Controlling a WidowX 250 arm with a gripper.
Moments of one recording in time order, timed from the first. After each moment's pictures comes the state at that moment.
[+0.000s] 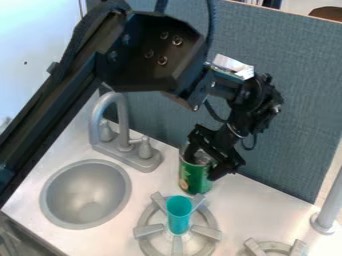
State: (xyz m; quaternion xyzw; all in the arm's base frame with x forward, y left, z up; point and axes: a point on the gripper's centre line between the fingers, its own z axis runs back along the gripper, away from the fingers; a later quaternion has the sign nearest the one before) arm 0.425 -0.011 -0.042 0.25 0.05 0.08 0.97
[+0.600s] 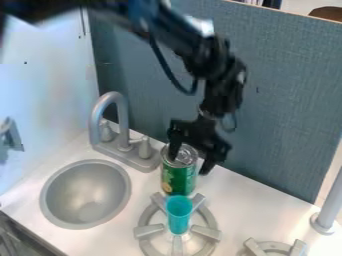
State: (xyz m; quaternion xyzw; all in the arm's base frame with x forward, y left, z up) arm 0.395 -0.008 -0.001 0.11 -0.01 0.13 0.99
